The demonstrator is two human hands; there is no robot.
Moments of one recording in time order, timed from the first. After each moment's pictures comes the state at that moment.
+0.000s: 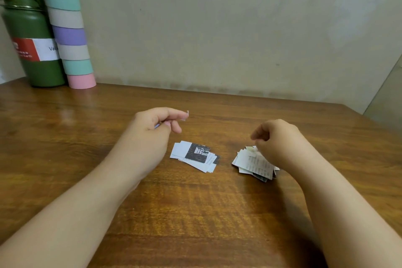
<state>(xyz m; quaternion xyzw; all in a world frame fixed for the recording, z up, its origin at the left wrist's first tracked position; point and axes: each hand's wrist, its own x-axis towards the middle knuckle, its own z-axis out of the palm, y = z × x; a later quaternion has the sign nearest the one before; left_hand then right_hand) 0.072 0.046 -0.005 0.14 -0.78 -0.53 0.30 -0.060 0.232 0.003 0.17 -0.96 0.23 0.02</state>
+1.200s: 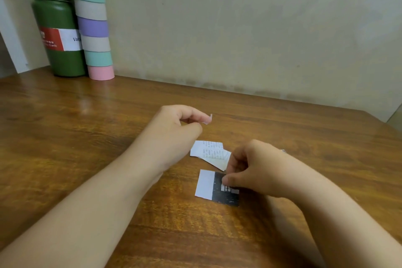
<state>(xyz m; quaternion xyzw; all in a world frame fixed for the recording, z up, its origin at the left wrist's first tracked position) 0.083 0.054 0.009 0.18 -0.80 -0.52 0.24 -0.001 0.197 0.006 0.33 -0.92 0.15 -0.14</state>
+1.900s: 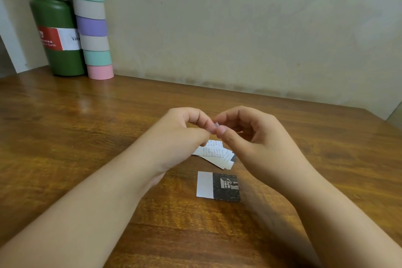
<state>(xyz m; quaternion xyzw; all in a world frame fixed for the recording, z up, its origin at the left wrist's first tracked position) 0.087 0.059 0.013 0.16 -0.80 -0.55 0.17 0.012 0.191 0.013 0.43 -0.77 0.48 0.01</state>
